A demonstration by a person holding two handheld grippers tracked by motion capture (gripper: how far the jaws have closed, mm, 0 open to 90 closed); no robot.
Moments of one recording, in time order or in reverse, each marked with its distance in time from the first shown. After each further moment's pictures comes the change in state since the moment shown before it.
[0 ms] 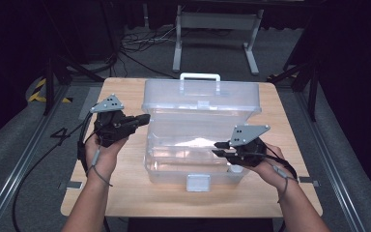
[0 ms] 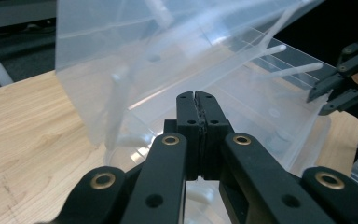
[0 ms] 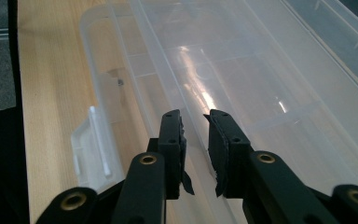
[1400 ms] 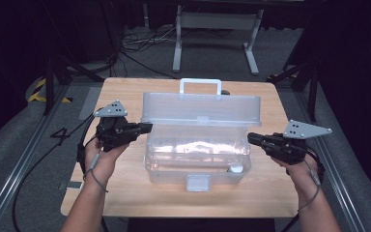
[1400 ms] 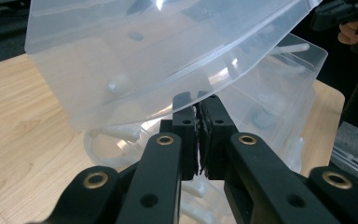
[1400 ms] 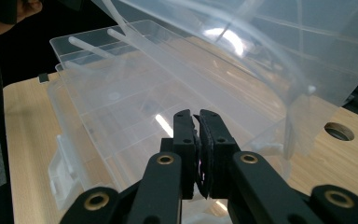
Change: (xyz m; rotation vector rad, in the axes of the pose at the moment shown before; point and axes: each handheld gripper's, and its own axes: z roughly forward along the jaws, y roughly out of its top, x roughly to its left) left arm -0.005 -0.010 0.003 0.082 -0.067 0.028; right arm -0.037 -0.072 -0.062 -0.309 -0.111 0.278
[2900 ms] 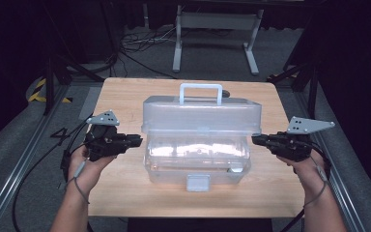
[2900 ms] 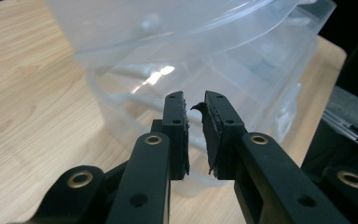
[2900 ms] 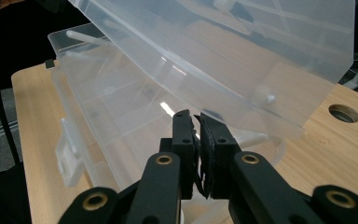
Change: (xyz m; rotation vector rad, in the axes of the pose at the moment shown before) left arm 0.003 -0.019 -0.022 0.157 -0.005 -0.026; right arm -0.013 0.003 -0.007 0.082 0.040 0.015
